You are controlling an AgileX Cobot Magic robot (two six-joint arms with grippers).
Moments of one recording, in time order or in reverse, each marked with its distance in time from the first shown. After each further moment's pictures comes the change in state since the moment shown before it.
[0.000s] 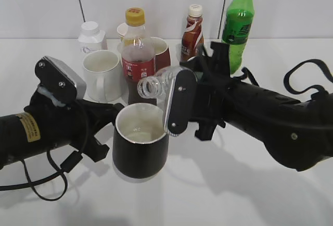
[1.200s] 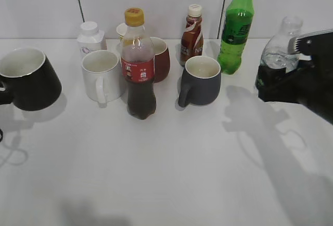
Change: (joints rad) left arm 0.460 0.049 0.110 -0.436 -0.381 0.078; right arm -0.450 -0.110 0.223 -0.219 -0.155 1.275
